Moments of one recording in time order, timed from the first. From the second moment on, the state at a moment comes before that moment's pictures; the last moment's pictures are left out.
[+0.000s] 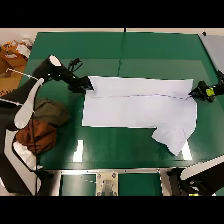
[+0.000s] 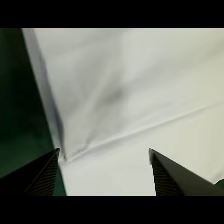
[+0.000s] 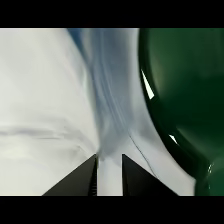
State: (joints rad) left arm -0.11 -1.95 1.75 0.96 -1.32 -1.44; right arm -0.68 -1.90 1.67 -1.04 1.37 1.41
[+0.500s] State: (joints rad) left arm -0.14 -1.78 1.74 1.13 -1.54 -1.54; right arm -0.78 -1.58 1.46 -1.23 1.48 1.54
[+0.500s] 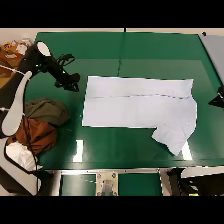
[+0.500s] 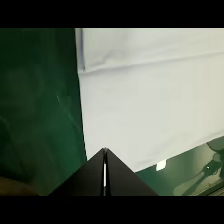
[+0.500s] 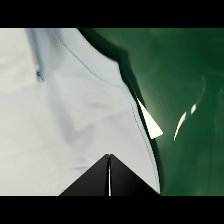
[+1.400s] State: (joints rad) left arm -0.40 -1.28 1.00 1.20 -1.18 -1.81; right arm -0.79 -1.13 0.56 -1.20 1.13 1.66
